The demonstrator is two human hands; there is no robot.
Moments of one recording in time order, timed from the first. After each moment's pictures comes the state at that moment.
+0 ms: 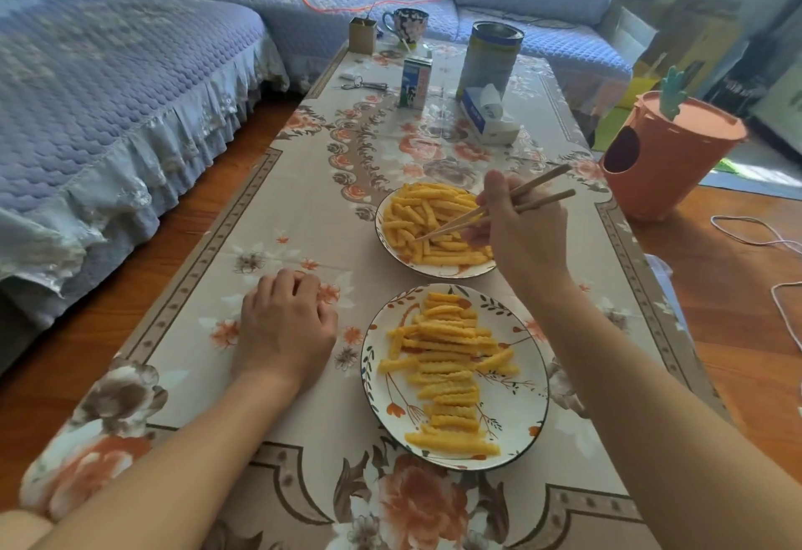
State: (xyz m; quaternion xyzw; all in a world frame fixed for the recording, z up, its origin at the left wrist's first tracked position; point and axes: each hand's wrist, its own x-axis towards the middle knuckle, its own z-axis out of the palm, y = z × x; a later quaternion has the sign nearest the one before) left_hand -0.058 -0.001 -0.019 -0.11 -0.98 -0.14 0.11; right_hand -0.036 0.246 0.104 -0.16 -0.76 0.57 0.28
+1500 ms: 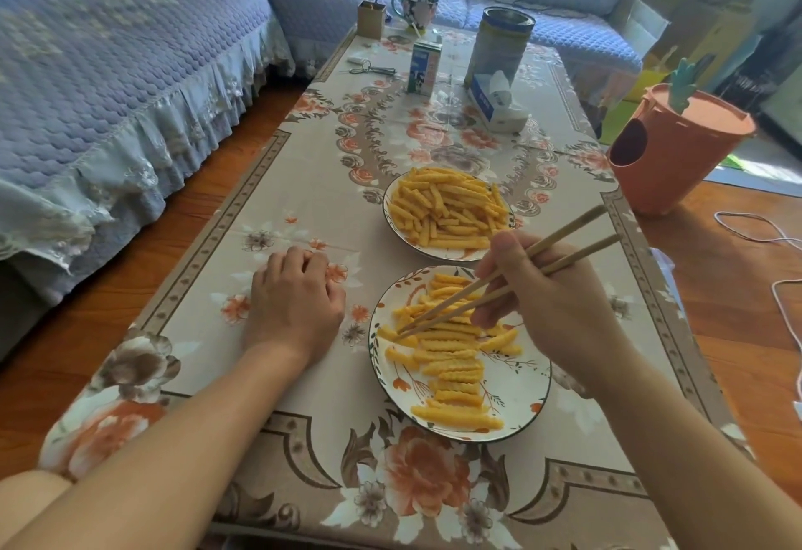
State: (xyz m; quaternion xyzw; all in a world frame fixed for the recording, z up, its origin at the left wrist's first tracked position) left_hand -0.056 -0.002 -0.015 -0.12 -0.98 -0.15 0.09; right_hand 0.062 0.219 0.127 -0.07 -0.78 0.61 0.10
